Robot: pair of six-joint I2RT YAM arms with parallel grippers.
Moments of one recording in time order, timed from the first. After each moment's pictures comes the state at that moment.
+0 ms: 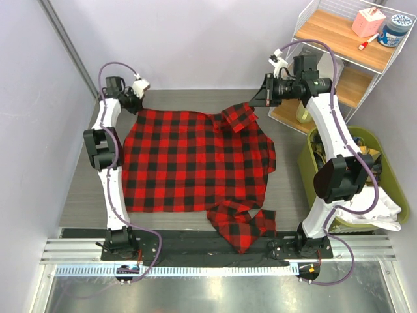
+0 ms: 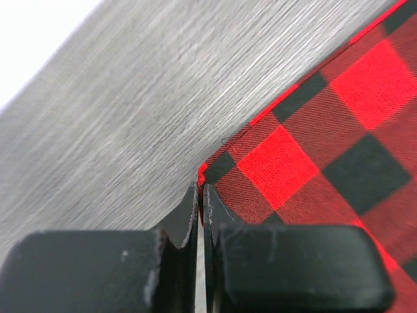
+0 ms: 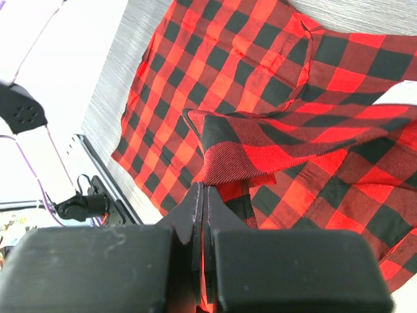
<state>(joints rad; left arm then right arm) 0.14 2.57 2.32 -0.59 0.54 0.76 0.11 1.80 1.90 -0.81 -0.79 0.17</state>
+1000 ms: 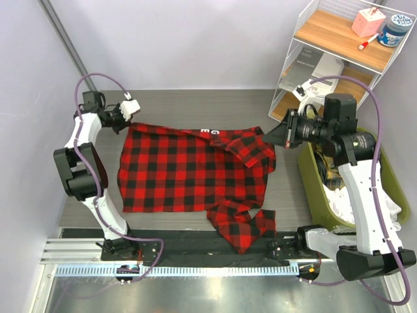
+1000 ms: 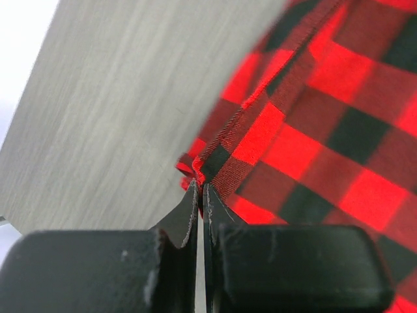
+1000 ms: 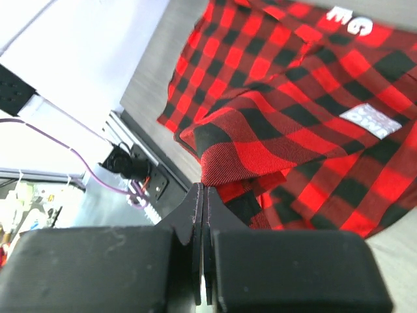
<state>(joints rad) 0.25 1.92 1.57 -0.61 0.70 1.19 0.11 1.13 1.47 -0.88 -0.80 0.28</state>
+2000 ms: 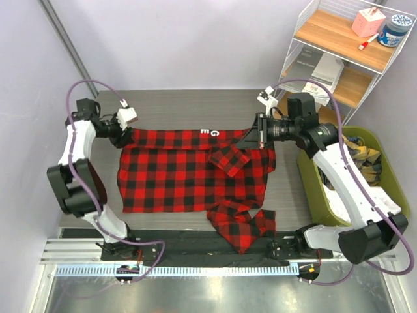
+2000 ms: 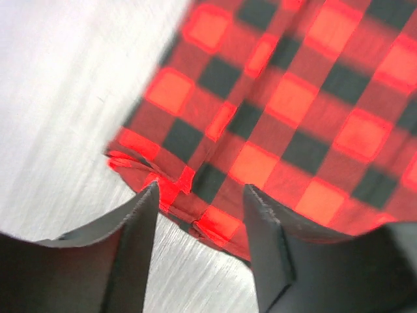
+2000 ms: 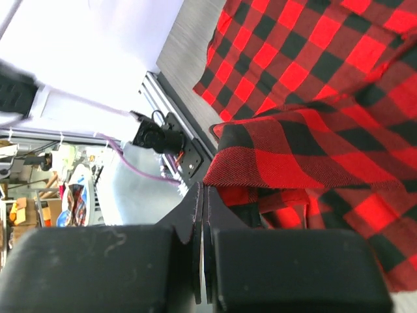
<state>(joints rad) 0.28 1.74 1.43 -0.88 0.76 1.29 0.32 1.24 1.34 -0.70 -0.84 0.41</state>
